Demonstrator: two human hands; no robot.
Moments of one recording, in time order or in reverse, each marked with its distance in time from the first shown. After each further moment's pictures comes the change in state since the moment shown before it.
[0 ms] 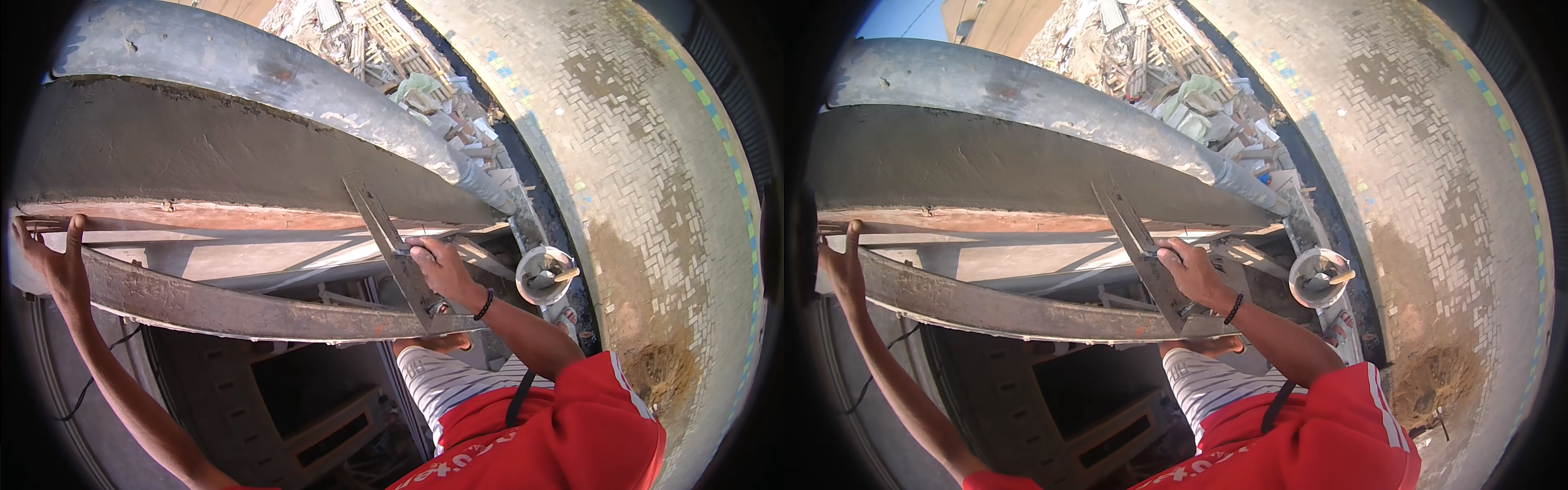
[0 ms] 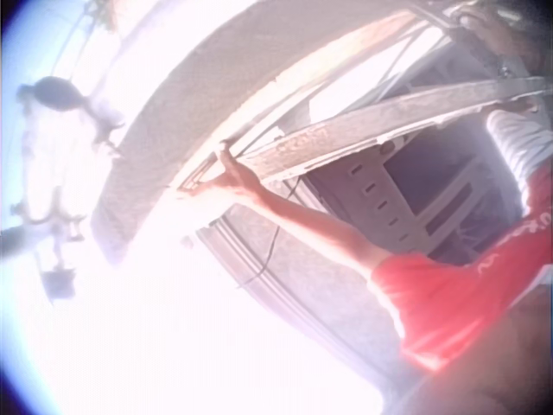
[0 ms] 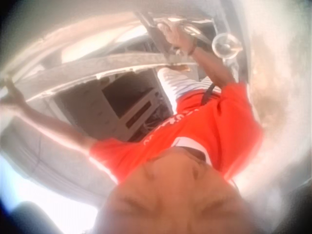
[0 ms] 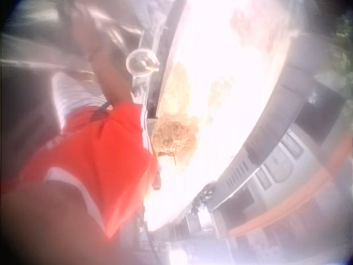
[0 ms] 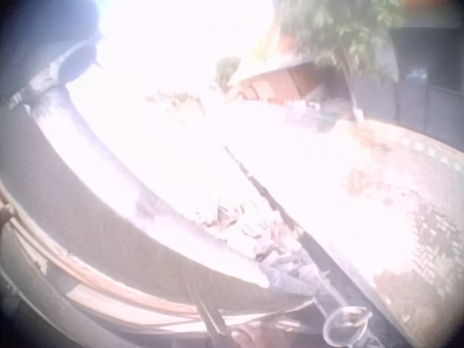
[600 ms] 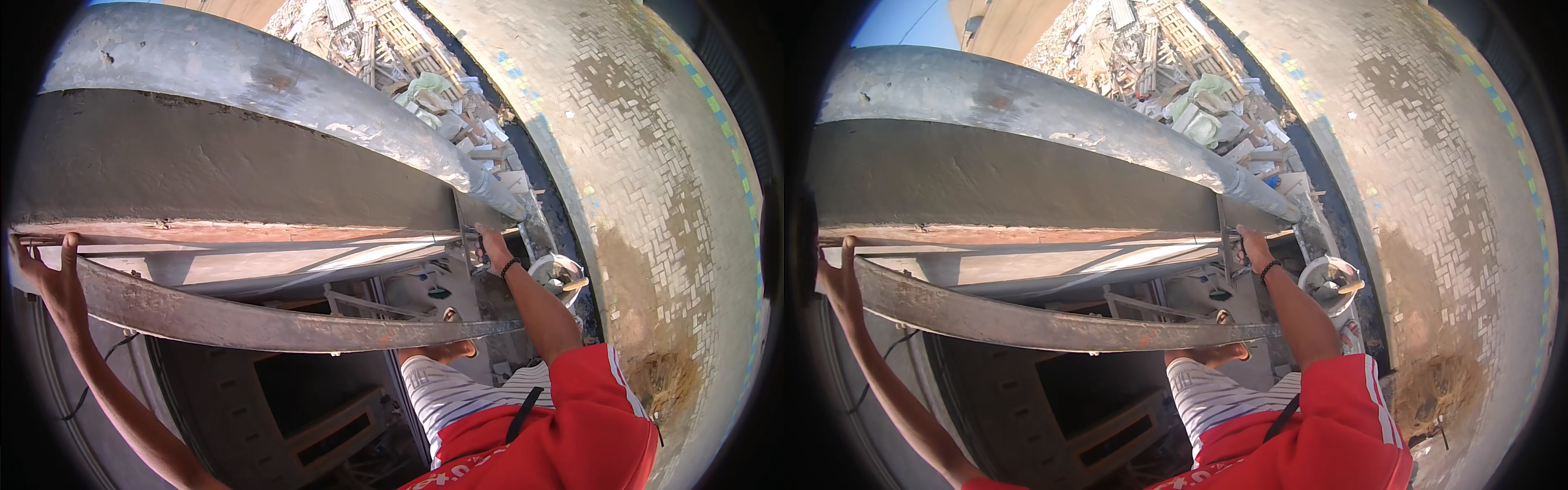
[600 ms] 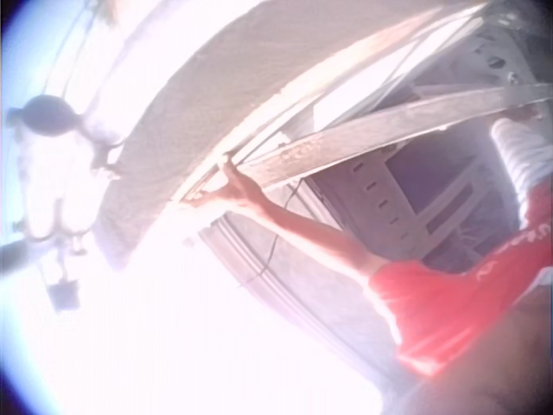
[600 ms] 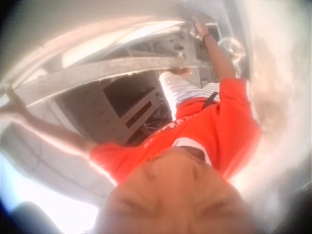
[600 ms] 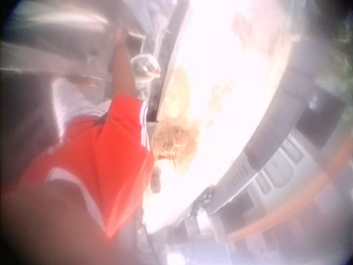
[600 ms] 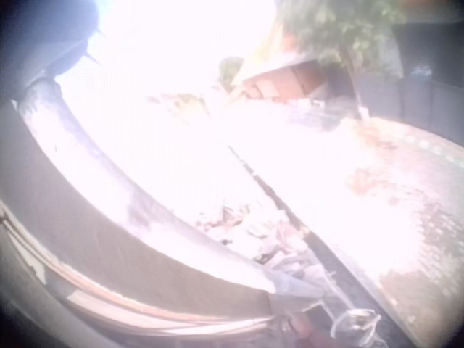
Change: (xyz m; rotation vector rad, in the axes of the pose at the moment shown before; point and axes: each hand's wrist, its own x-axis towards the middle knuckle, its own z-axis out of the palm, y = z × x) left_hand 0.000 -0.008 -0.005 0.031 -0.070 -0.052; right_hand 0.056 0.171 -0.095 0.435 0.325 0.718
